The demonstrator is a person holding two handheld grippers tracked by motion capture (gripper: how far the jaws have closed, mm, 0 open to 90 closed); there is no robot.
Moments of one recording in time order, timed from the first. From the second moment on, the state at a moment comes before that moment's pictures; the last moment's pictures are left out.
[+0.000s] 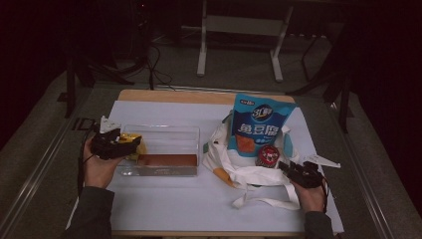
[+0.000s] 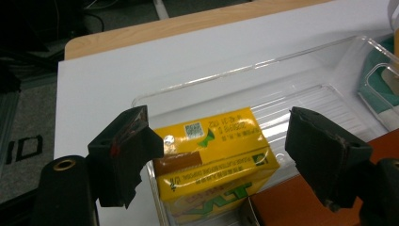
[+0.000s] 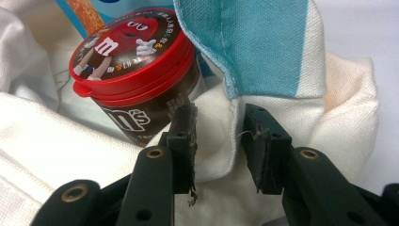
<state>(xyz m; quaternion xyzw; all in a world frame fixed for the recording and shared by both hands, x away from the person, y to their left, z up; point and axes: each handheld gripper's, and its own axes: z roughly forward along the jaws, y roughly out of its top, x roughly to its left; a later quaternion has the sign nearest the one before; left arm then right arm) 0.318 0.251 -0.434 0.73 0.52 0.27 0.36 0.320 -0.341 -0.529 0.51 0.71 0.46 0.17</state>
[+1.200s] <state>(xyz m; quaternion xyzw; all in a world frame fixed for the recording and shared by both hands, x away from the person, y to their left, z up) 0.308 0.233 -0.426 0.75 0.45 0.23 0.42 0.320 -0.337 -0.523 0.50 0.72 0.44 0.18</state>
